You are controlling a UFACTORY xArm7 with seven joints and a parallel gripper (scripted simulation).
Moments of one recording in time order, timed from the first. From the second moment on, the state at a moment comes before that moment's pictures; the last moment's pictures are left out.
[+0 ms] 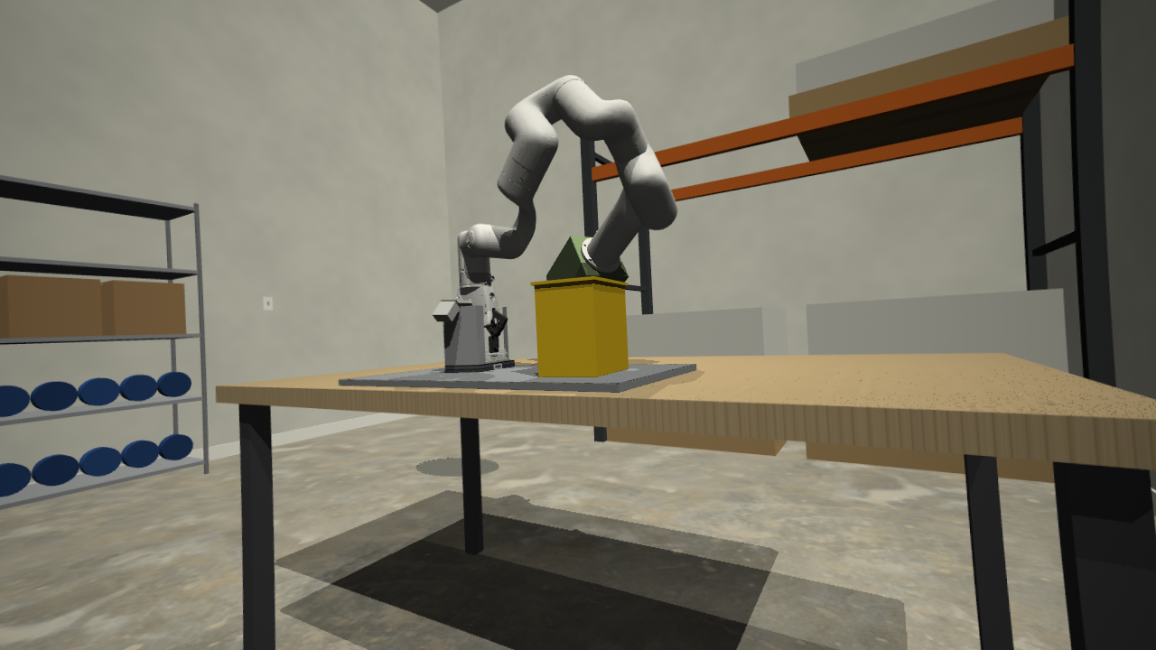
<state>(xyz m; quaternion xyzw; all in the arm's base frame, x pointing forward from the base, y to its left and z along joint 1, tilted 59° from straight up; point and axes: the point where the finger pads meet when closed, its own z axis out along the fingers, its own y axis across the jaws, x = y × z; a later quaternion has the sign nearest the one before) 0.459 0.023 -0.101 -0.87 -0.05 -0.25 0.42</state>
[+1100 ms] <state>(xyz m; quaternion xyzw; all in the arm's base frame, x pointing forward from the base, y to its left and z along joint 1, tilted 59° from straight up) 0.459 0.022 -0.100 -0.87 -0.05 -0.25 0.42</state>
